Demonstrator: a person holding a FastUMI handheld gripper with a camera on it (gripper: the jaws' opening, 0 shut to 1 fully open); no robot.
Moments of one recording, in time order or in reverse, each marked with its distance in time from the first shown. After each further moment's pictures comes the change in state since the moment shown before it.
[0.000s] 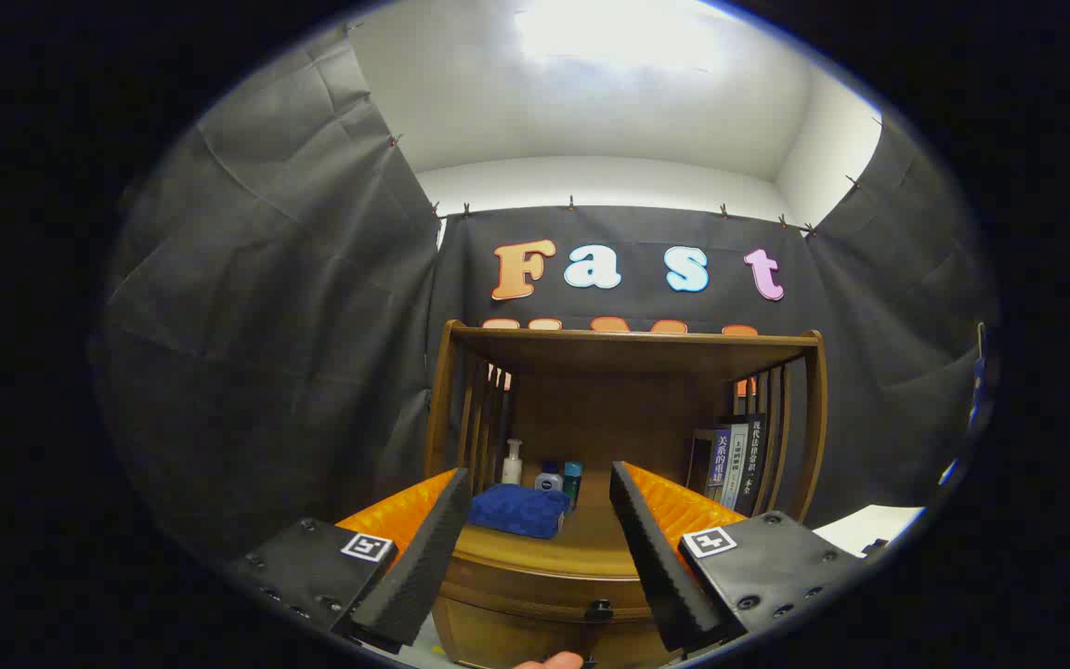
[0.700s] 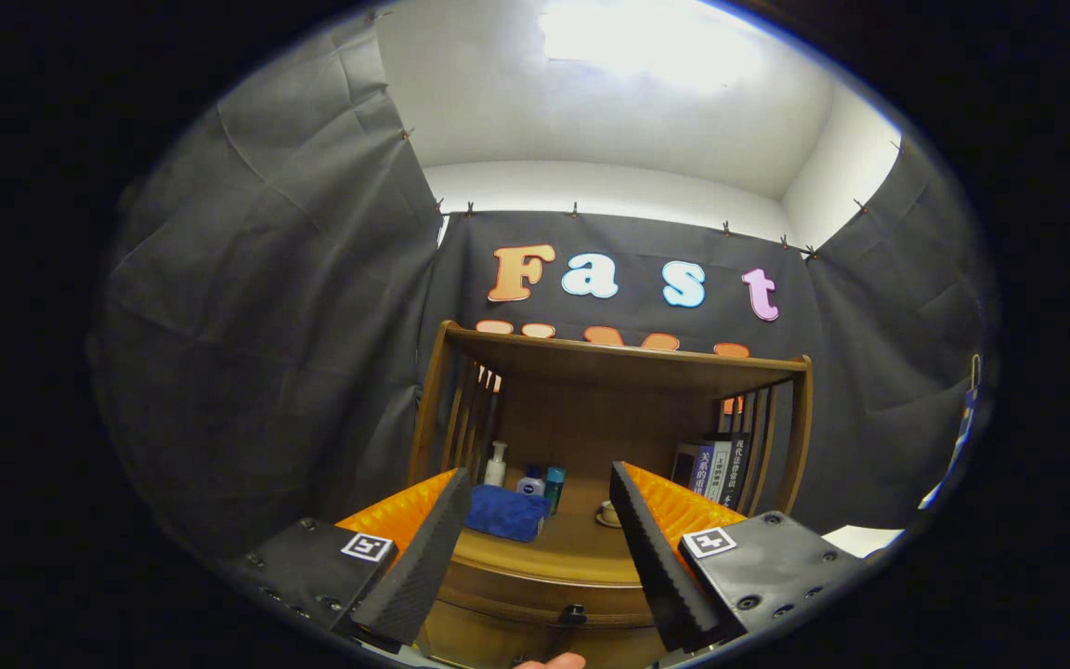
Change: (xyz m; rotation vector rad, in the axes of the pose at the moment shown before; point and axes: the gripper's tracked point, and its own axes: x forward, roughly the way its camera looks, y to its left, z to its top) arm -0.006 -0.011 0.007 -0.057 -0.016 -0.032
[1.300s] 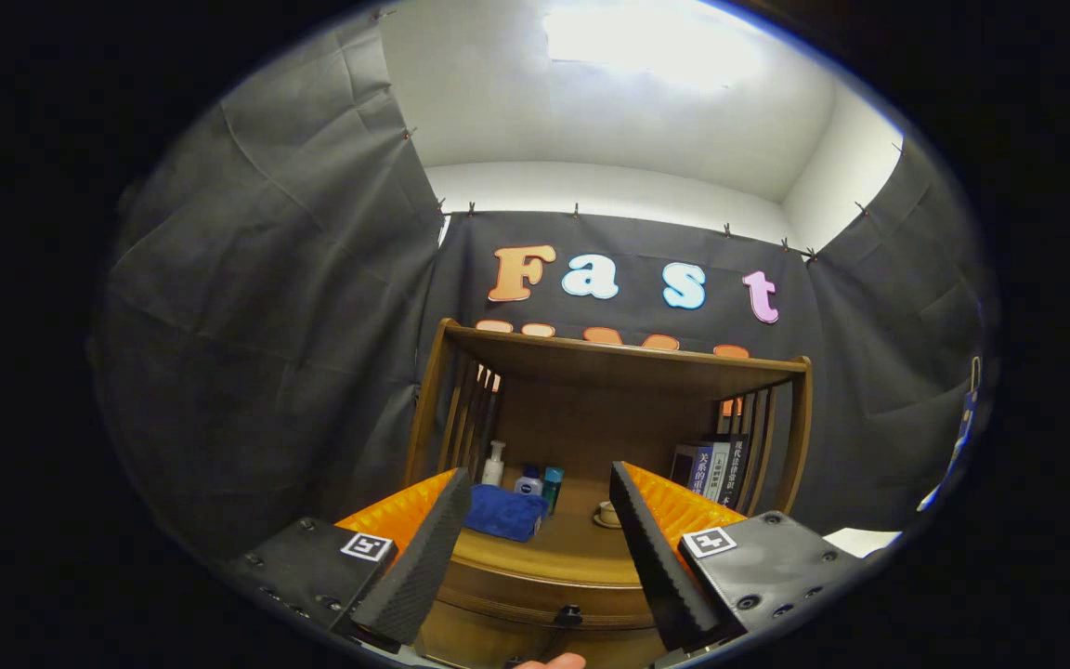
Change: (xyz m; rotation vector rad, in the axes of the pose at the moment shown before) arm 0.009 0.003 -0.009 -0.024 -0.014 0.016
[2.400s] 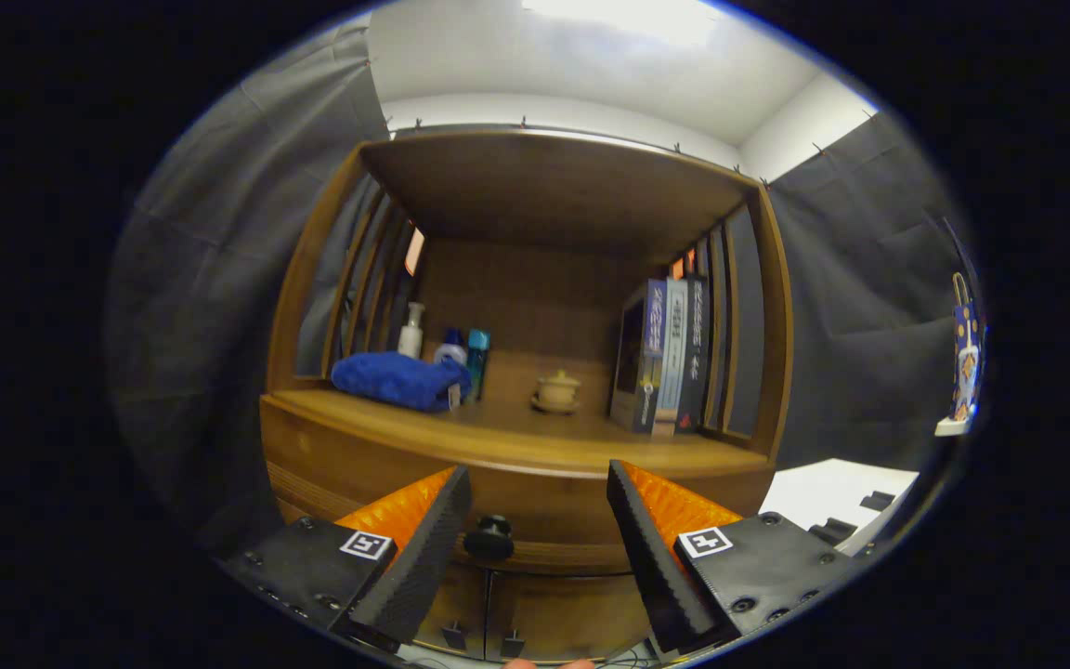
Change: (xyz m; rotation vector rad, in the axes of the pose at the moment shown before) arm 0.016 -0.093 -0.299 0.019 0.270 -0.198
